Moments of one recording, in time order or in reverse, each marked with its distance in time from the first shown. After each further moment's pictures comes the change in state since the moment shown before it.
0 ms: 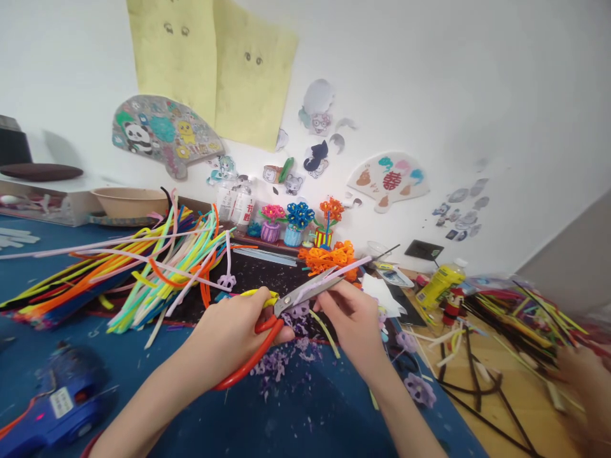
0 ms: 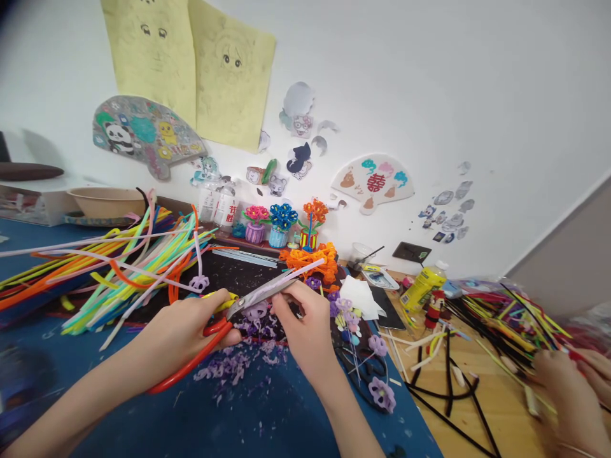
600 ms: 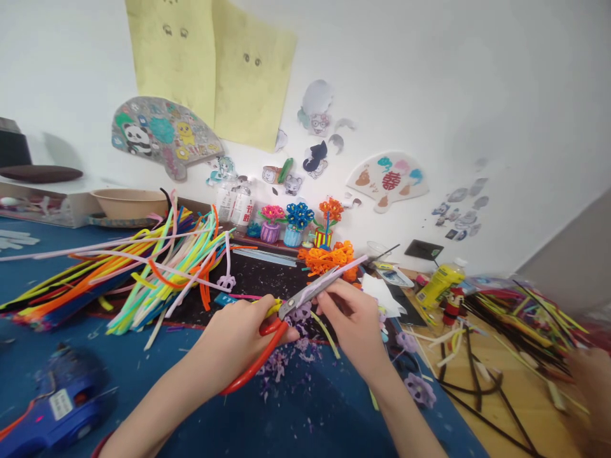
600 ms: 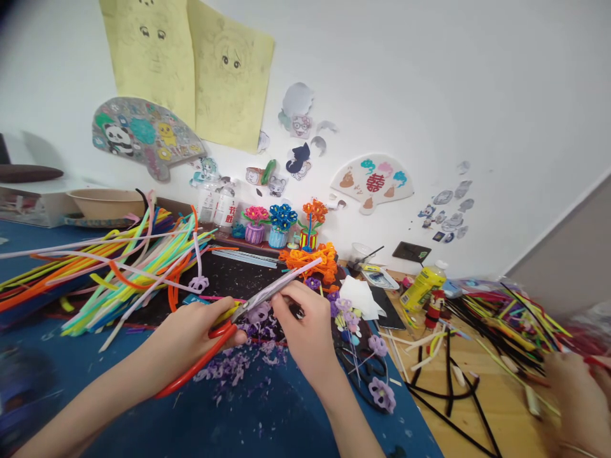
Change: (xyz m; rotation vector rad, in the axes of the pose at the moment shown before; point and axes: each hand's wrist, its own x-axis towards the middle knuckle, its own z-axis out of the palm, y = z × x) left_hand 0.003 0.005 0.006 0.004 -0.038 0.005; right_hand 0.001 -0.002 -0.003 -0.073 -0.039 -0.043
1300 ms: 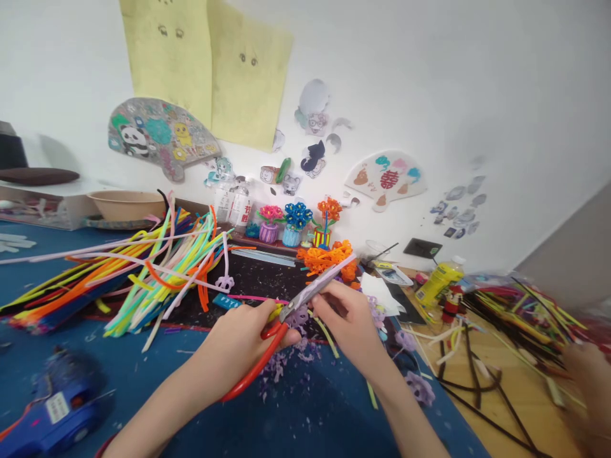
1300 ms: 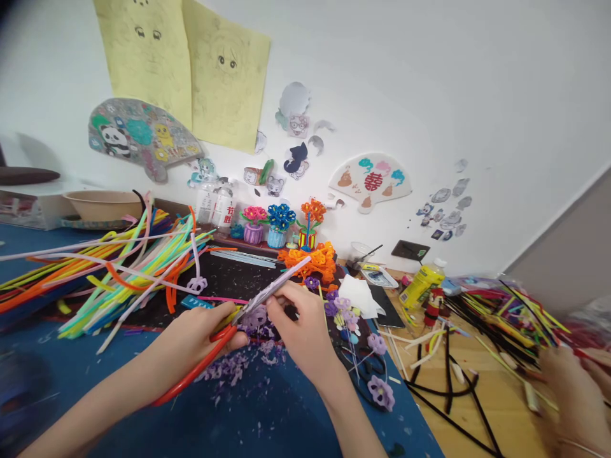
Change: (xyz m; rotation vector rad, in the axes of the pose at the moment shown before) left_hand 0.000 0.003 0.004 -0.124 -0.040 0.039; right_hand 0.000 0.002 -0.001 0.037 -0.128 0.083
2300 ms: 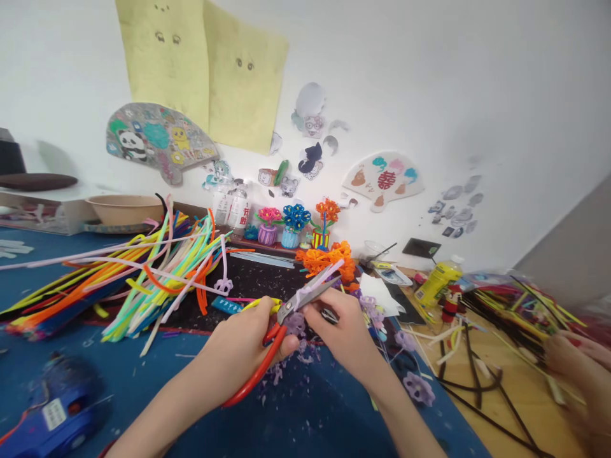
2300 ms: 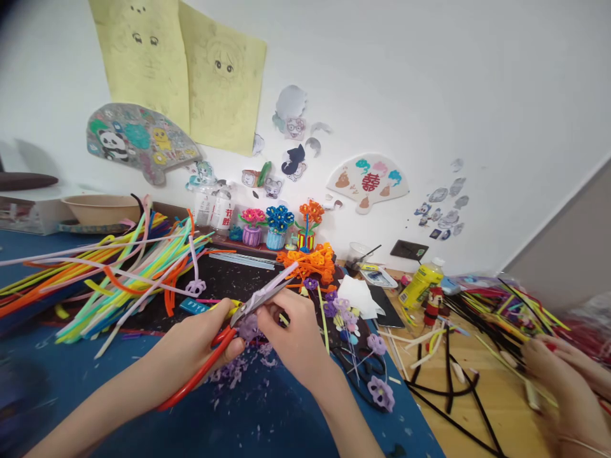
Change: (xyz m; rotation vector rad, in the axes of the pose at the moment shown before) left_hand -0.005 0.002 0.004 0.011 -0.002 -0.035; right_hand -0.001 -0.004 0.003 -0.066 -0.012 -0.048
